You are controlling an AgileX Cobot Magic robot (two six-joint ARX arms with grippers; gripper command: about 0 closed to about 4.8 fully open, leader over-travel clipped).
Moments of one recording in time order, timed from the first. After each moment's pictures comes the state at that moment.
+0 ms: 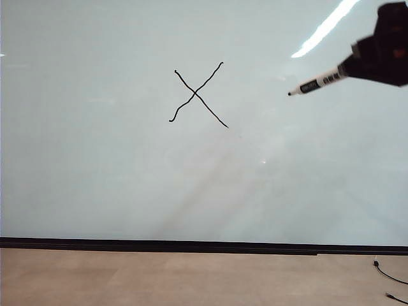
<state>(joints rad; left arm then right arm) 0.00 0.00 0.00 -0.13 0.00 -0.01 0.77 0.62 0.11 0.53 0.38 -0.26</state>
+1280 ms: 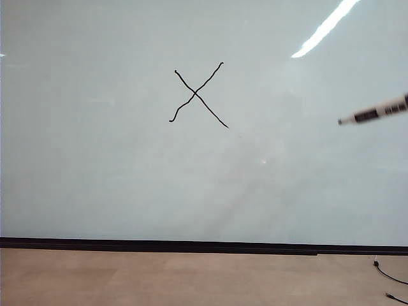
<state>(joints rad) 0.00 0.00 0.00 -0.13 0.00 -0.01 0.74 0.01 0.00 -0.03 0.42 -0.21</state>
